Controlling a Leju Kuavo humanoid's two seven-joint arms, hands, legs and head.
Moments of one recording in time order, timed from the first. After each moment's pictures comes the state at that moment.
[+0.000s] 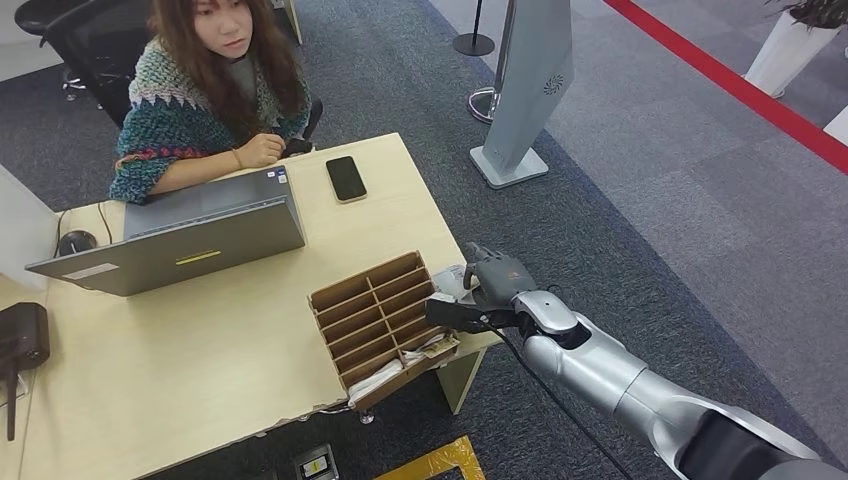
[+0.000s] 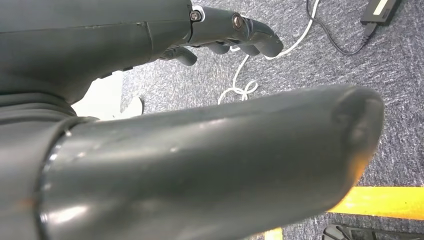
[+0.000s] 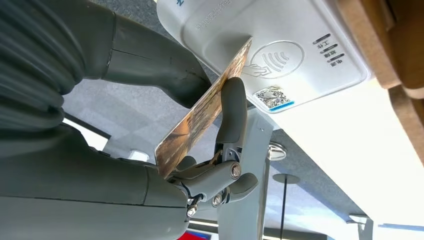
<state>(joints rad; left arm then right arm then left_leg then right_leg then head) -0.12 0.04 -1.17 -0.26 0.91 0.65 -0.10 -0.26 -0.54 0.55 -1.40 0.80 -0.17 0.33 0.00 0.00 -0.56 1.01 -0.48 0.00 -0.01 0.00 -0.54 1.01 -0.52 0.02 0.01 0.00</state>
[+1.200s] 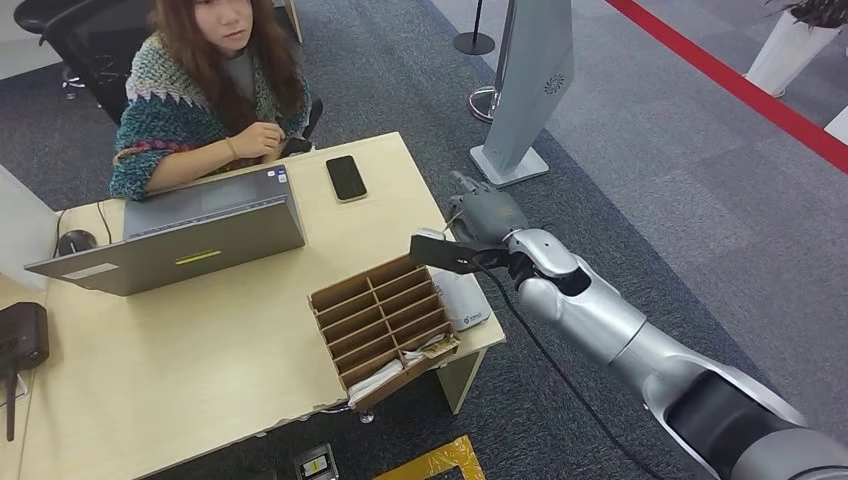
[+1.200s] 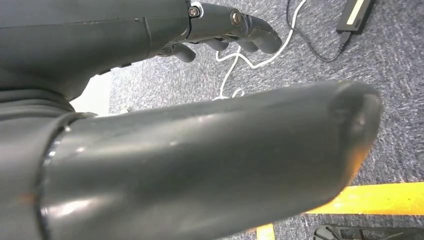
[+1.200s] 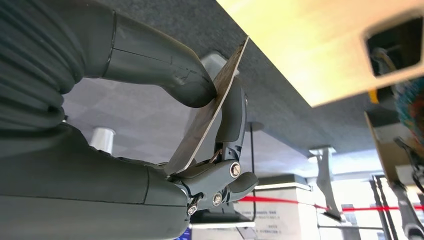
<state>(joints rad) -0.13 0.04 -1.19 -0.26 0.86 0.65 -0.12 -0.48 -0.56 0.51 -1.54 0.74 -0.10 0.31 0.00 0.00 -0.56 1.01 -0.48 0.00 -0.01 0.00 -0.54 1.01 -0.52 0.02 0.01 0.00</state>
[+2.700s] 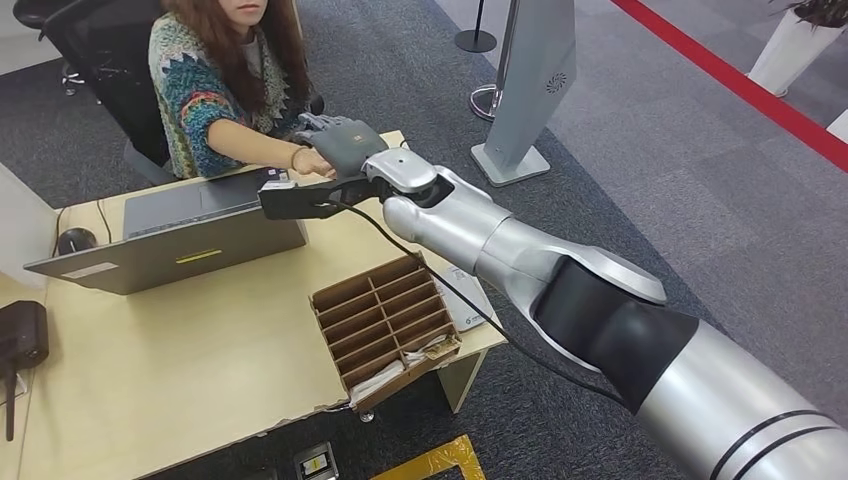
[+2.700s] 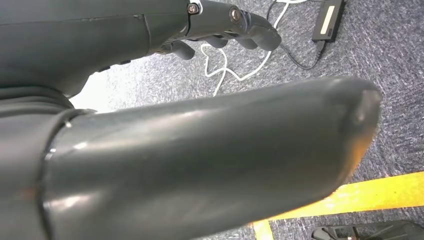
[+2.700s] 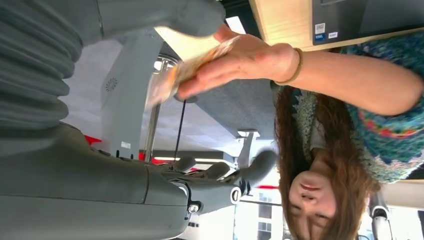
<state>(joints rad) -0.19 0.03 -1.25 -0.27 0.78 0.63 -0.05 -1.10 -0.16 0.97 -0.89 0.68 -0.13 0.17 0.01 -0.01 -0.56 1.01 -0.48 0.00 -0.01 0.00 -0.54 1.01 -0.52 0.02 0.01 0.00</state>
